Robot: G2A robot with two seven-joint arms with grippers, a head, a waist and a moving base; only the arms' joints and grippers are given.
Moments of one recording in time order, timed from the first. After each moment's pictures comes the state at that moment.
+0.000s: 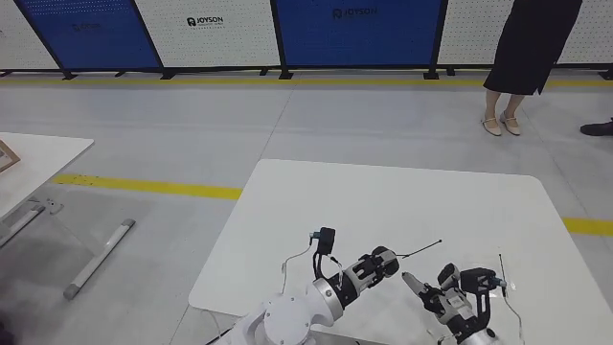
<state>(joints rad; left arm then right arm) 1.53 -1.21 -0.96 -1.95 -0.17 0.18 -0.12 -1.78 -1.20 1.32 -1.81 -0.85 -0.25 0.09</state>
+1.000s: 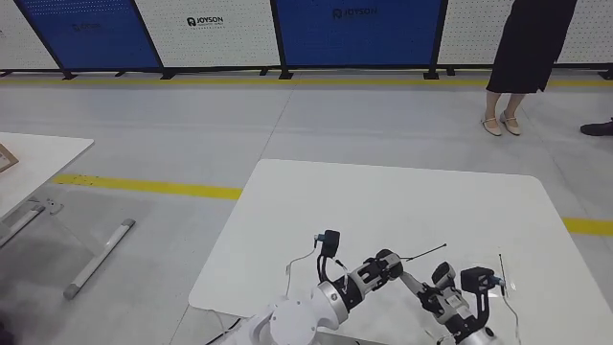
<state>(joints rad) 1.52 -1.22 -0.92 -1.93 -0.14 0.17 -0.09 -1.76 -1.20 1.31 -1.80 -0.79 -0.30 0.10</state>
